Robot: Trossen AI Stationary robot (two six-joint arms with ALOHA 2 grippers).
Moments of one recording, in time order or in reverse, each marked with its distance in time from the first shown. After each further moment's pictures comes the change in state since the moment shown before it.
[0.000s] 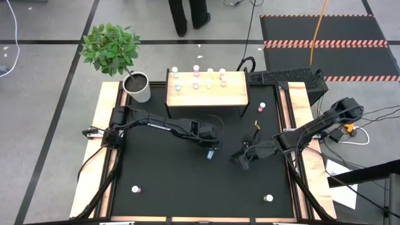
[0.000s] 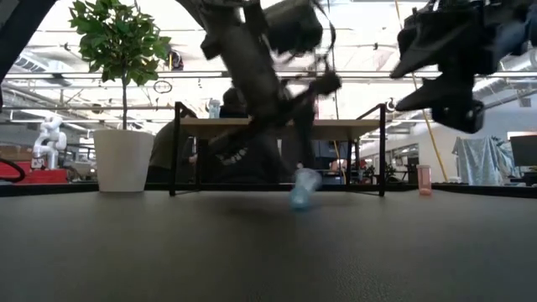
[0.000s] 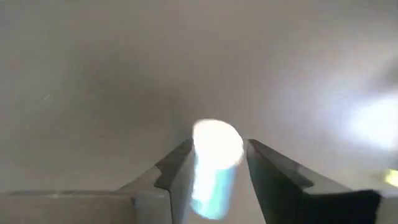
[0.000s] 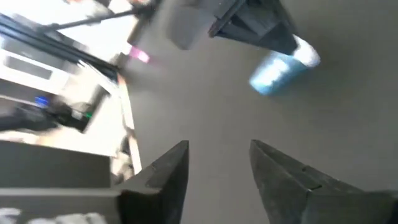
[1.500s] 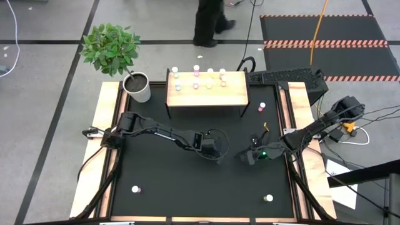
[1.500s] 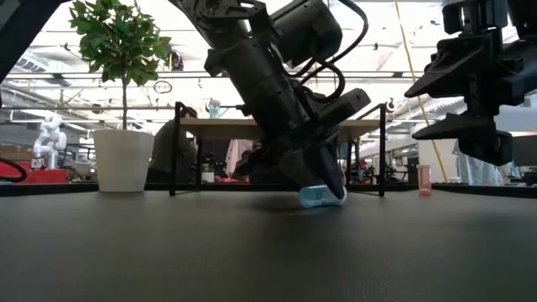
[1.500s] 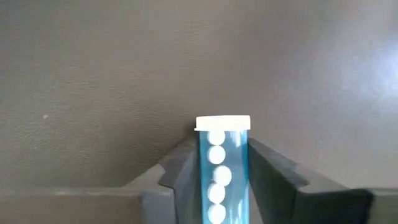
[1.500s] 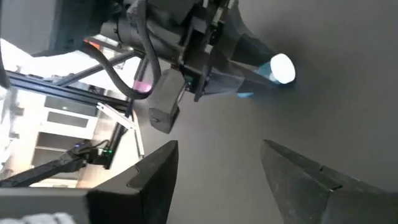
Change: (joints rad) left arm -0.083 0.124 0.005 0.161 -0.172 0.345; right arm 0.056 -0.059 -0.246 0.281 0.150 0.186
